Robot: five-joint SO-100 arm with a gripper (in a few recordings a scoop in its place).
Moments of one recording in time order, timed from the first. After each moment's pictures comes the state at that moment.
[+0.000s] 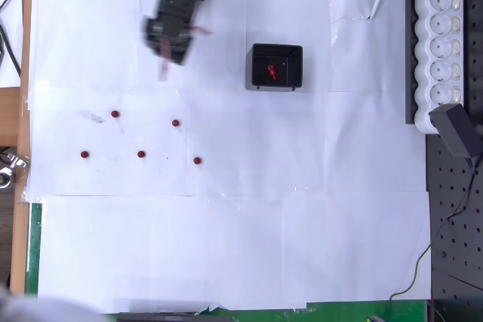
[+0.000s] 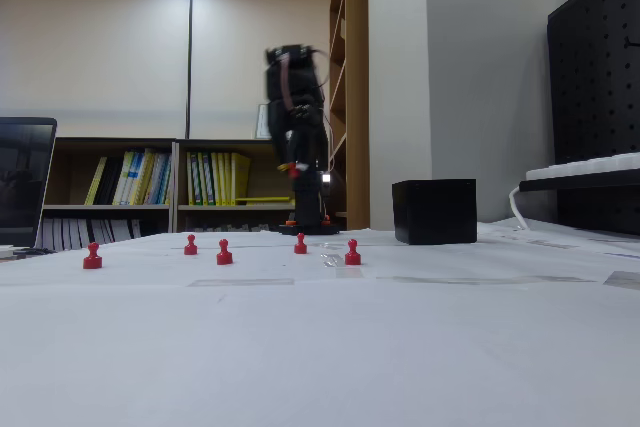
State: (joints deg) arm -13.9 65.7 91.1 100.9 -116.5
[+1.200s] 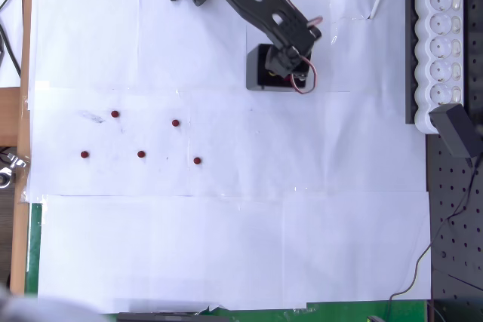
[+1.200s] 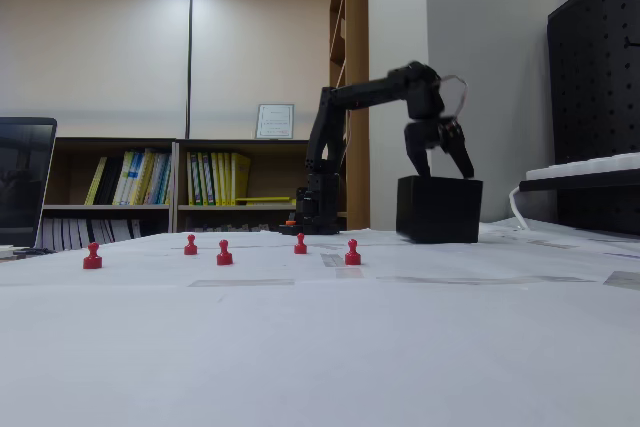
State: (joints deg) arm -40.4 83.4 106.8 87.1 -139.0
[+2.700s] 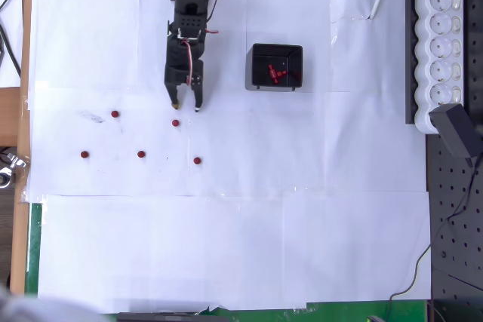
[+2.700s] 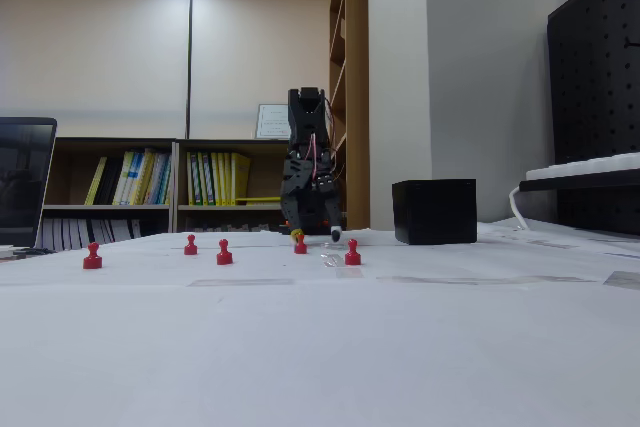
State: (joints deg) arm 2.1 81.5 25.6 -22.4 -94.2
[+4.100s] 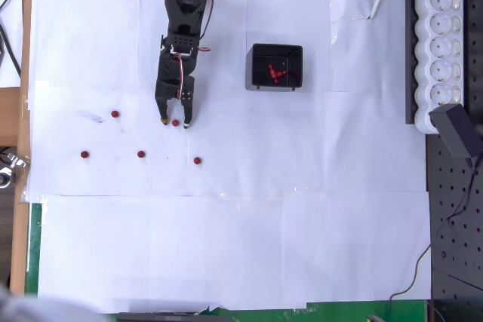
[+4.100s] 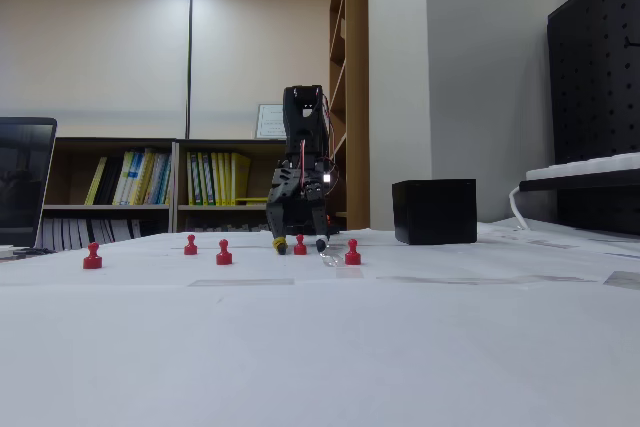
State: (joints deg) arm 5.6 96.2 36.5 -29.2 -92.2
